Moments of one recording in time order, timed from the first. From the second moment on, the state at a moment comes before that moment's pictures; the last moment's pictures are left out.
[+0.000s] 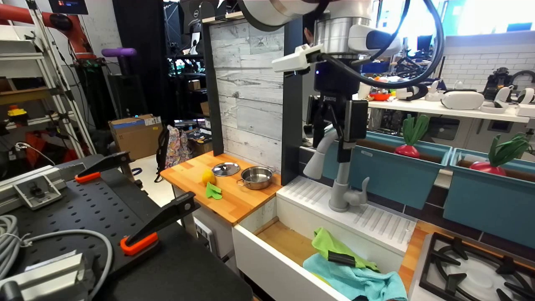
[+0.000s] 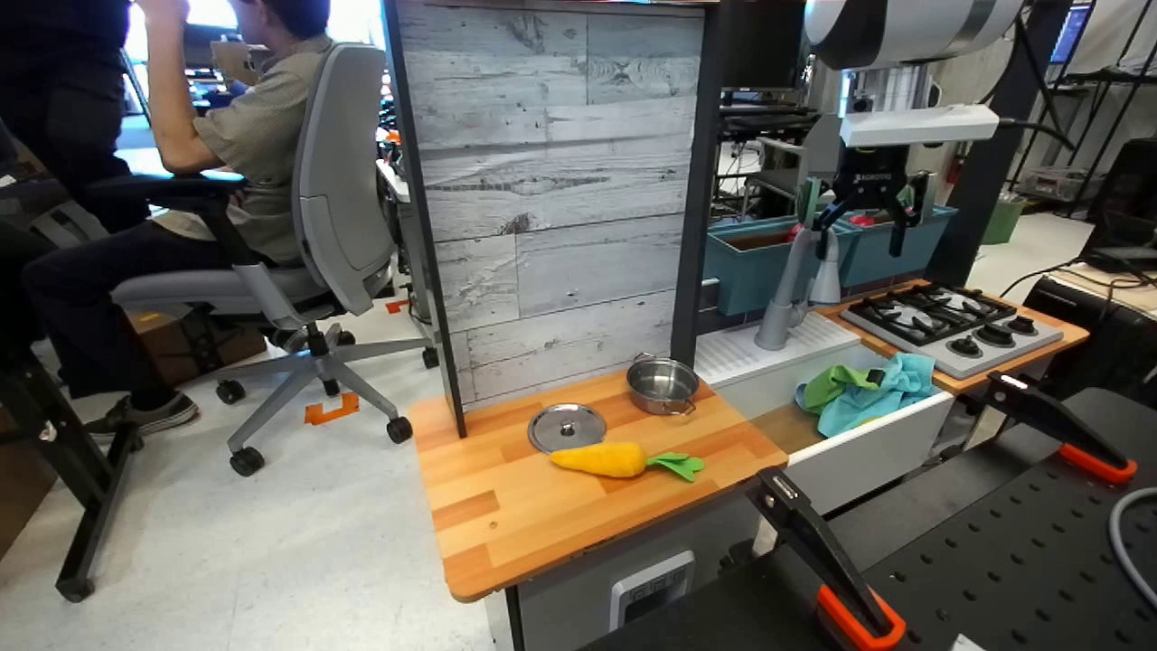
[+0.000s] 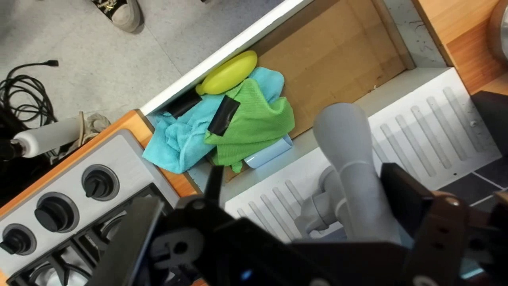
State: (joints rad) arm -0.12 0.71 -0.22 -1.74 0.06 2.35 0.21
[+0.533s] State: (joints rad) arm -0.12 0.72 -0.22 -1.74 0.06 2.34 0.21
